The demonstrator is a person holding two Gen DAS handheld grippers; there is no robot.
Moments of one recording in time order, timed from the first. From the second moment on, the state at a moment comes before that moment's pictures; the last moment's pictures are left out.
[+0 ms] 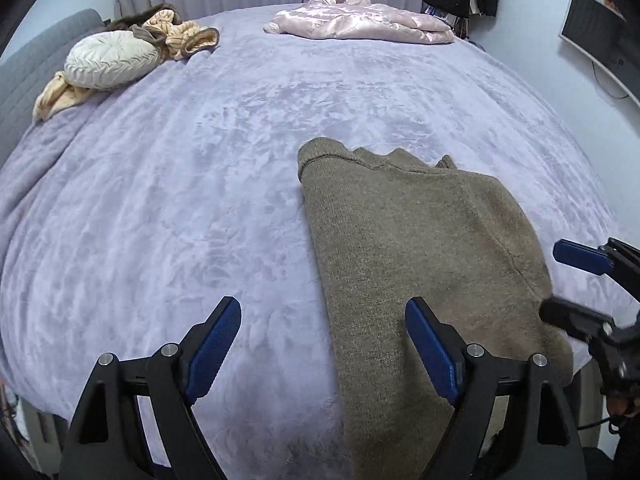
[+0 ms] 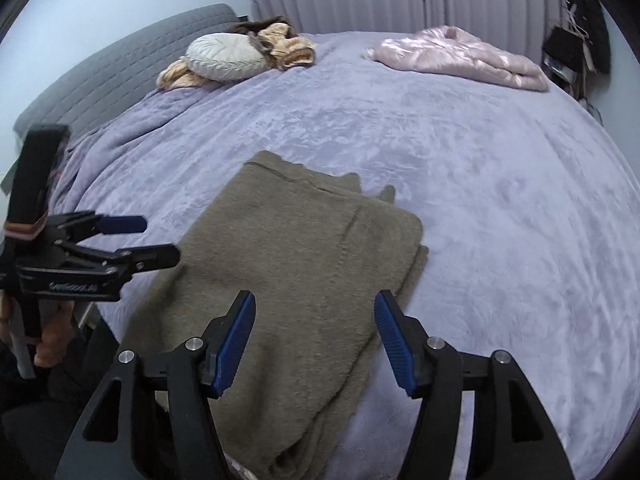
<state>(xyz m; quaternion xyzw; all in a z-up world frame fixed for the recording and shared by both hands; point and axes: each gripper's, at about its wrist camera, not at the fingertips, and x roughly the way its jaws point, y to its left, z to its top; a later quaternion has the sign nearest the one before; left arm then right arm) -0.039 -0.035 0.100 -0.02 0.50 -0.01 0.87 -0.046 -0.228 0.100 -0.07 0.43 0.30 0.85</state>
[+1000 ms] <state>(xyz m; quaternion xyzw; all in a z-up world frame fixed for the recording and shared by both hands) 0.096 -0.030 0.039 0.06 0.57 0.02 0.82 0.052 -0.212 0.038 -0.09 0.50 0.35 0.79</state>
